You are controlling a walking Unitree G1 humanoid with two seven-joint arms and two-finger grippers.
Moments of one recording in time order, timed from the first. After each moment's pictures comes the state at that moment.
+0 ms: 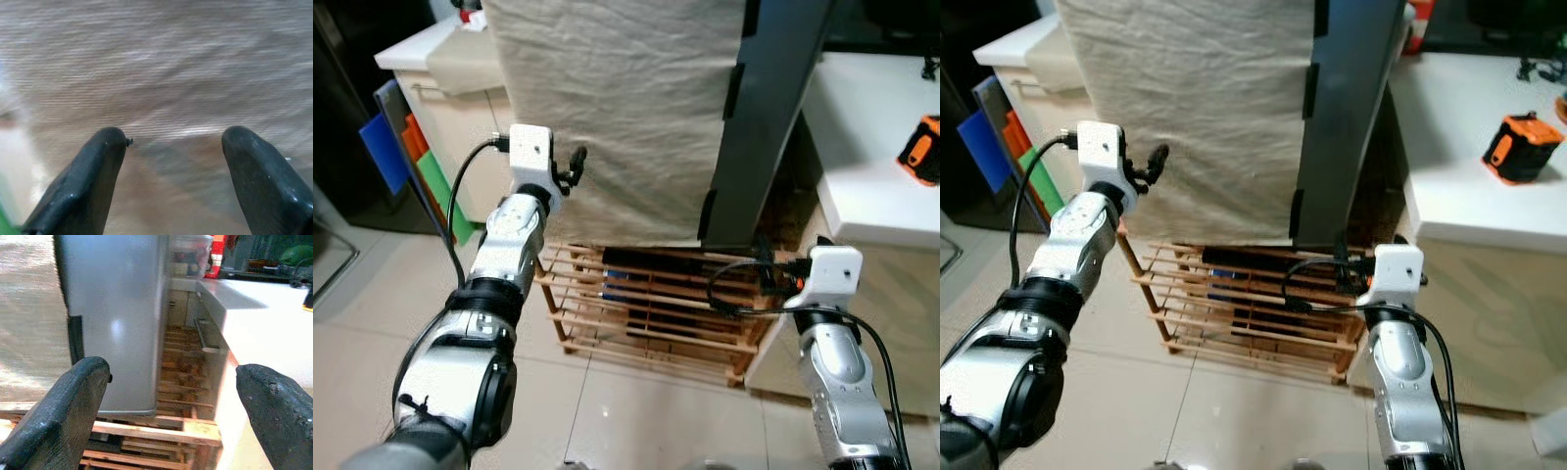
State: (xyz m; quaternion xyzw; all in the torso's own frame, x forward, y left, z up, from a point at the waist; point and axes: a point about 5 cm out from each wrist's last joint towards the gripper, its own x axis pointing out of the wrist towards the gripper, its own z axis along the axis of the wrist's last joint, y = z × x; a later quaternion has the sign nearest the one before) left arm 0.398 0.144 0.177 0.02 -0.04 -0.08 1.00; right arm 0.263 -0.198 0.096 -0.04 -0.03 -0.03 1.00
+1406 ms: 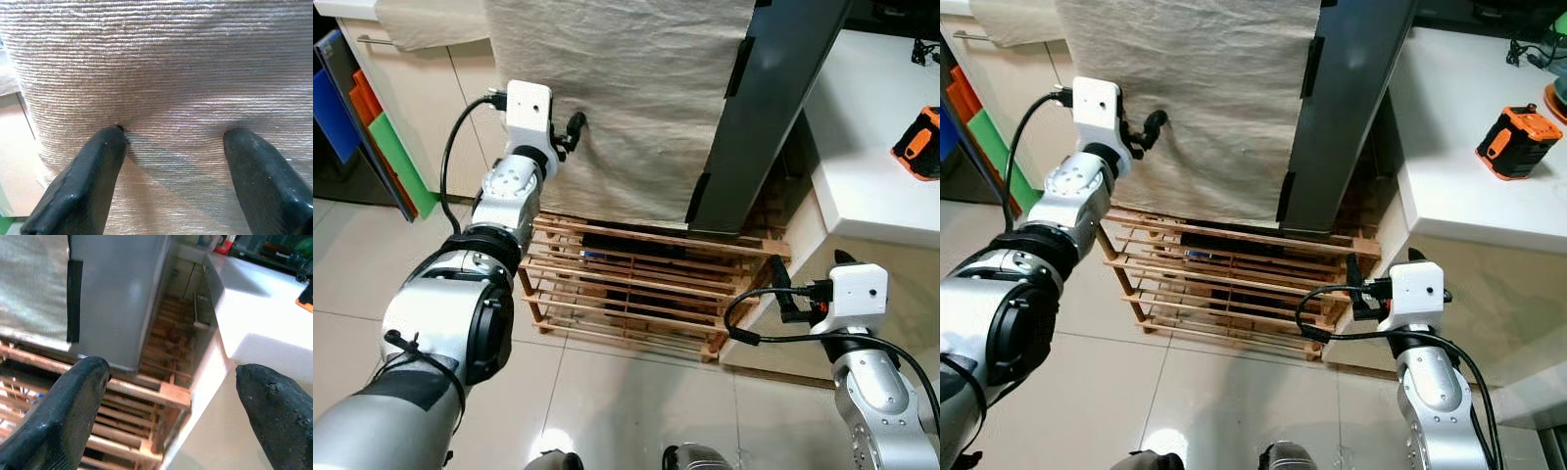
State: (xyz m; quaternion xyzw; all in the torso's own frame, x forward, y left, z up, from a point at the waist) left arm 0.416 0.156 0.214 0.04 -0.05 -0.05 1.00; right arm 0.226 -0.214 0.109 -0.10 0.01 0.00 1.00
